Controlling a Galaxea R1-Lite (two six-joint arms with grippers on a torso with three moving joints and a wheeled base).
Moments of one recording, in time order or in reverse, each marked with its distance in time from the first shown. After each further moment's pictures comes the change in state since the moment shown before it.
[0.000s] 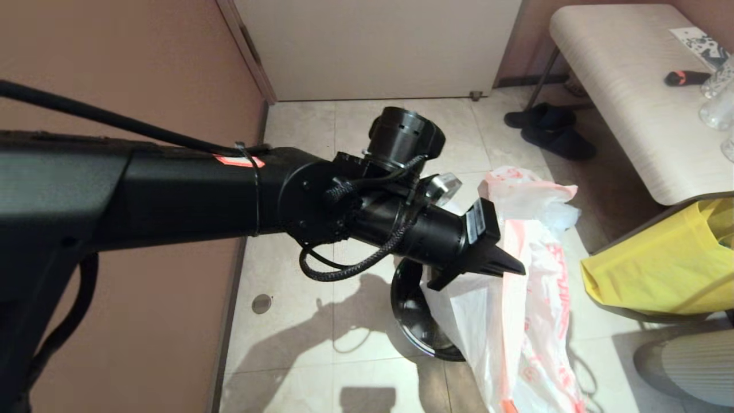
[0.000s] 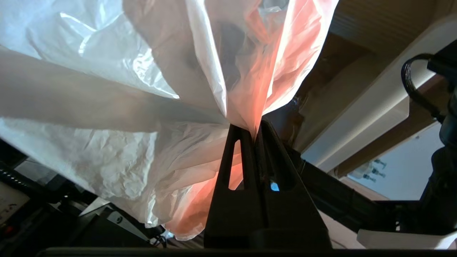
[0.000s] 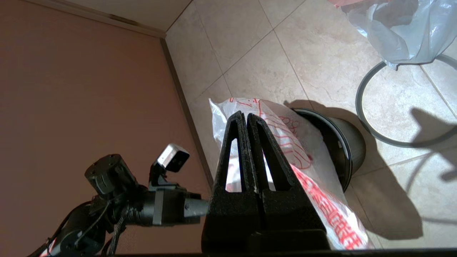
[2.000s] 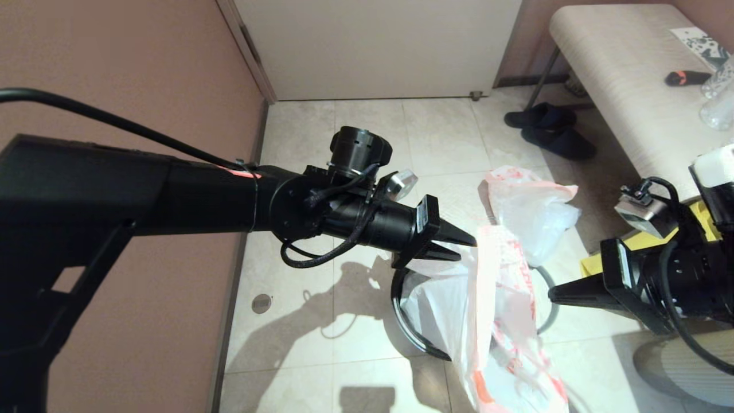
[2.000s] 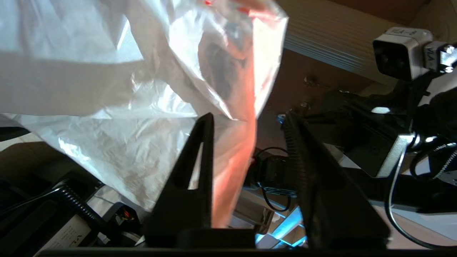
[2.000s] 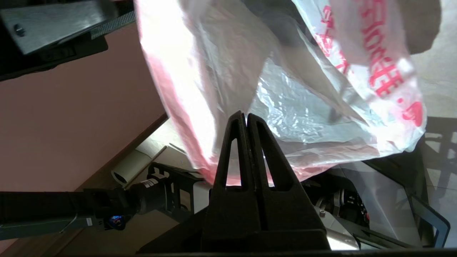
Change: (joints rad) left arm 0.174 0.029 0.092 -0.143 -0.068 0.119; right arm 0.526 0.418 0.058 0.199 -0.063 -0.060
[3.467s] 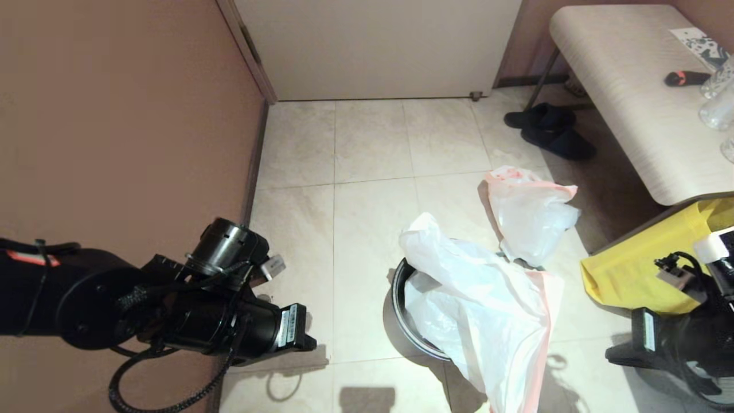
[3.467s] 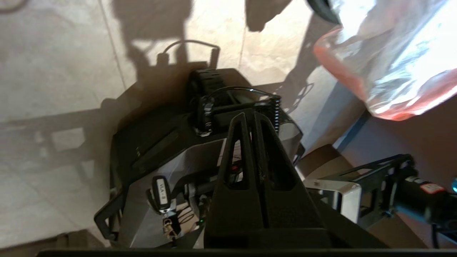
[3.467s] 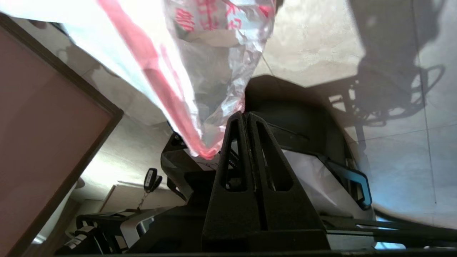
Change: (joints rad) left arm 0.204 -0.421 0.821 0.026 0.488 0.217; right arm -0.234 0.031 0.298 -0.064 -0.128 -0.109
